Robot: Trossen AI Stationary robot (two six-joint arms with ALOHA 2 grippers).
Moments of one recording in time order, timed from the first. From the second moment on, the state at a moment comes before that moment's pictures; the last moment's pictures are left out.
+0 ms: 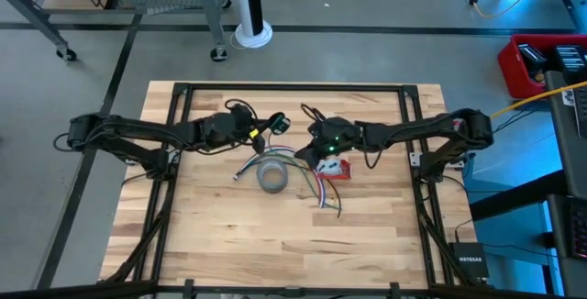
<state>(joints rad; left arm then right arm) 0.13 1.22 0.68 0.21 -0.41 -0.41 -0.11 1.55 0.89 0.15 -0.18 0.76</state>
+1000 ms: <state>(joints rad) 0.17 1.18 0.69 0.34 -0.41 -0.33 -0.11 1.59 0.89 -0.01 -0.10 0.70</state>
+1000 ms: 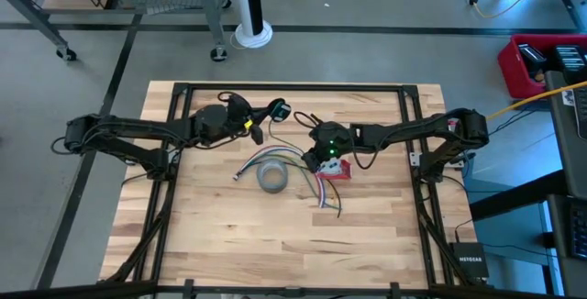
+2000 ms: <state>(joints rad) 0.17 1.10 0.69 0.24 -0.41 -0.34 -0.11 1.59 0.89 0.02 -0.13 0.71</state>
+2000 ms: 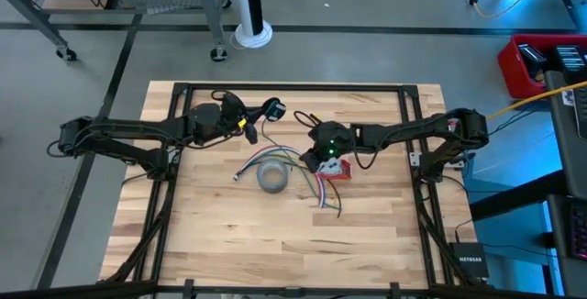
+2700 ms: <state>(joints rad) 0.17 1.10 0.69 0.25 -0.41 -0.34 -0.09 1.68 0.89 0.17 -0.13 0.80</state>
